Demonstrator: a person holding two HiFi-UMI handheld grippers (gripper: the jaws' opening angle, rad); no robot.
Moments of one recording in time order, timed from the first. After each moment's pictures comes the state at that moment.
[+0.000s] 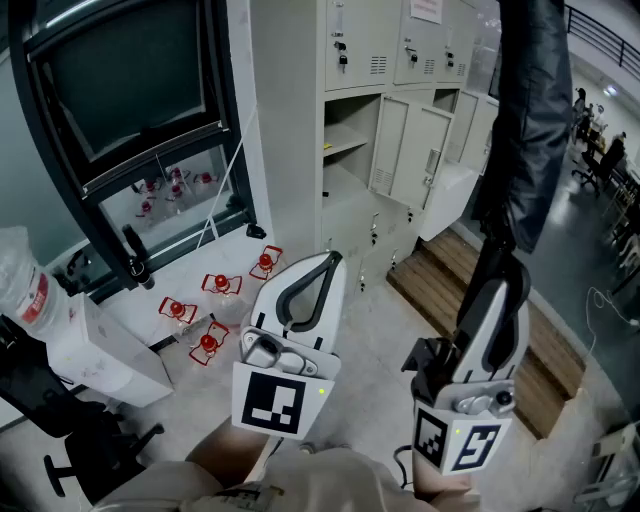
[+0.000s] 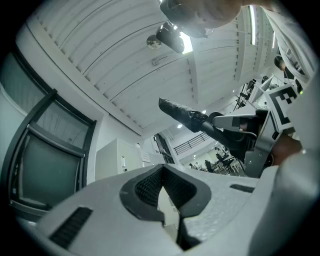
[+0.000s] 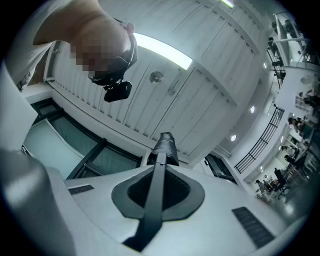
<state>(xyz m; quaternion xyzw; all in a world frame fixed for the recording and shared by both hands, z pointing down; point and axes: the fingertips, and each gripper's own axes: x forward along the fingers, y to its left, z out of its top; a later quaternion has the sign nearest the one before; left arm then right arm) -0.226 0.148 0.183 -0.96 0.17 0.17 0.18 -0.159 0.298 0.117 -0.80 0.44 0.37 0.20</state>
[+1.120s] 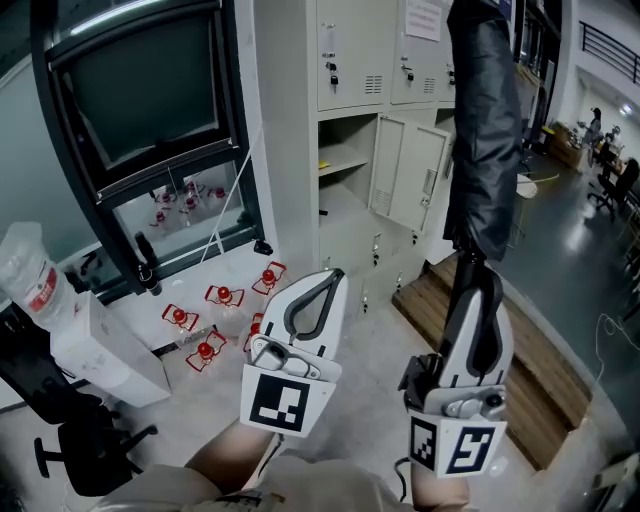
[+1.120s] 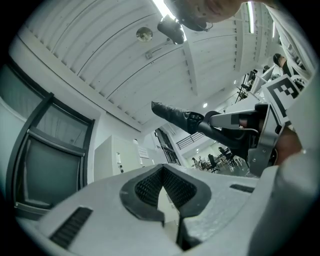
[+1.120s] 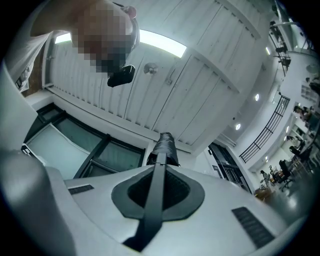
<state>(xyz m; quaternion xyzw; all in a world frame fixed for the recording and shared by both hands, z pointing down) -0.163 0.192 0.197 -0.95 0.19 0.14 0.22 -0.090 0.326 0.140 -0.80 0.48 0.31 0.19</state>
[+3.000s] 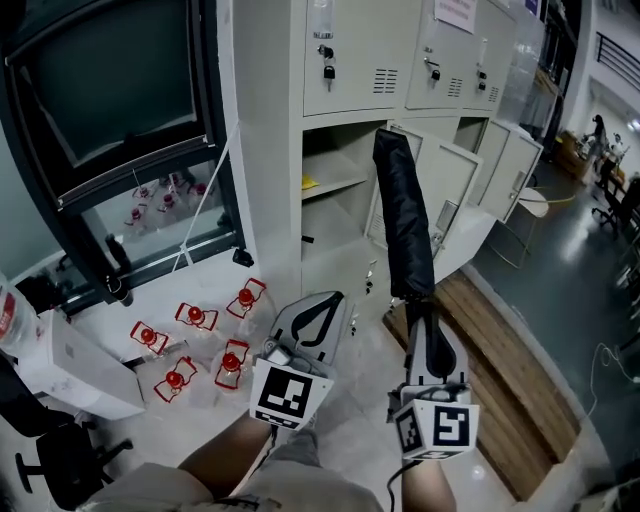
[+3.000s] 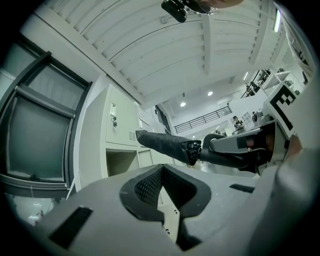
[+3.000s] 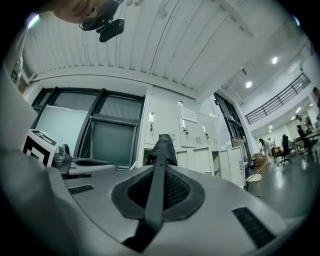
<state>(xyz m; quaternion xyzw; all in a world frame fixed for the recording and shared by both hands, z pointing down) 0.022 -0.013 0.312 -0.98 0.17 0.05 0.12 0.100 0.081 0.301 -0.83 0.56 0.08 0.05</state>
